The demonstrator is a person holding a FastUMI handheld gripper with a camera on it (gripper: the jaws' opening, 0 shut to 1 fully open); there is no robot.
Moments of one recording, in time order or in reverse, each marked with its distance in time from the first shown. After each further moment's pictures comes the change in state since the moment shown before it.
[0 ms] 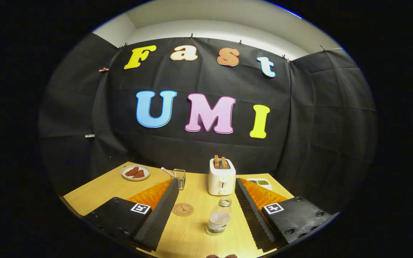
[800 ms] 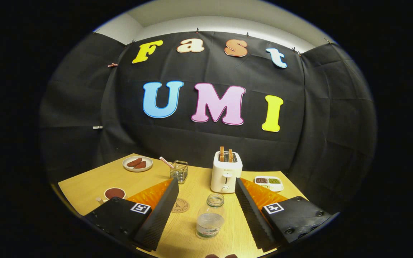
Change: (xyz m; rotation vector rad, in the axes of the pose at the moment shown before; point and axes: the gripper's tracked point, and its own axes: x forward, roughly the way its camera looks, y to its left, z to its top) arm 0.056 -0.036 -0.055 -0.012 0.005 0.113
